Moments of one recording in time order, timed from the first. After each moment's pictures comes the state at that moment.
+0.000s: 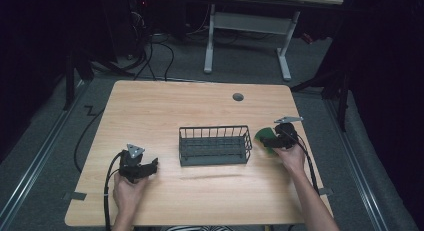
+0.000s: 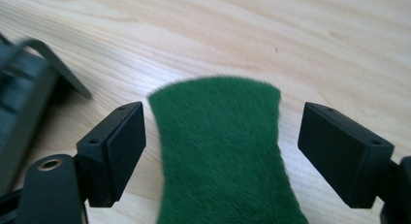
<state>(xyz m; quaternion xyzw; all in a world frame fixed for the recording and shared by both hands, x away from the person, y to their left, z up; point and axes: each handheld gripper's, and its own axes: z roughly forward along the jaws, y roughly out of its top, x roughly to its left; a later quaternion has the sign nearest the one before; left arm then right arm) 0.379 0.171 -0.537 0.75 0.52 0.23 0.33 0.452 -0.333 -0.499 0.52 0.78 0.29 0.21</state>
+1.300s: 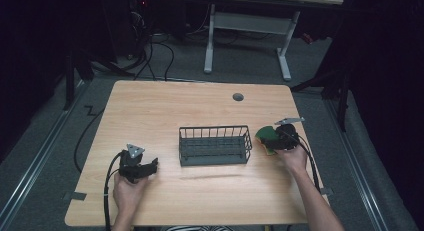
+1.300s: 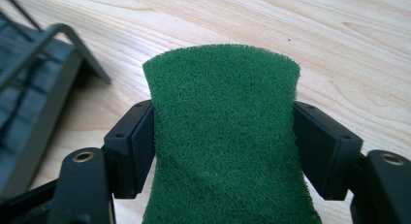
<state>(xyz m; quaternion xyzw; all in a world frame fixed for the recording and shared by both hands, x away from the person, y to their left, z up) 0.379 0.171 -0.537 0.75 0.52 0.23 0.33 0.442 -0.331 -0.490 0.50 0.79 0.29 0.19</state>
